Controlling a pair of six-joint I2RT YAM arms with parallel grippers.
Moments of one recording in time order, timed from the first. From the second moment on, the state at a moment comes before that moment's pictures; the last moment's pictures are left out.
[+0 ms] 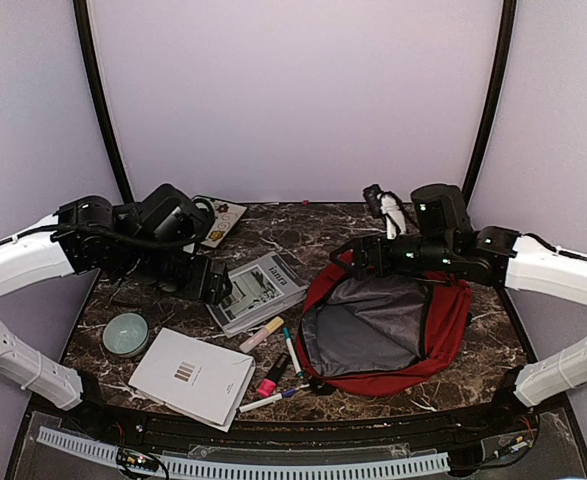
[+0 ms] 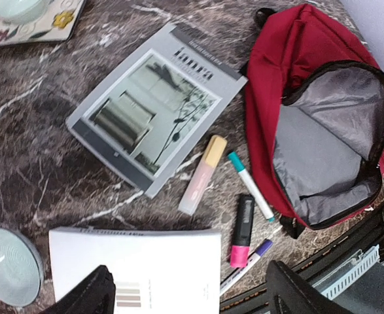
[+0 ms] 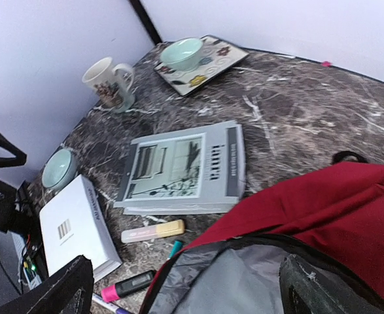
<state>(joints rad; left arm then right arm) -1.03 1.29 1.32 -1.02 -0.28 -0.68 0.81 1.21 0.96 -0.24 -0.09 0.36</state>
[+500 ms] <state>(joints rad) -0.93 1.13 1.05 -1.18 -0.16 -0.99 1.04 1.83 1.40 -0.30 -0.36 0.14</state>
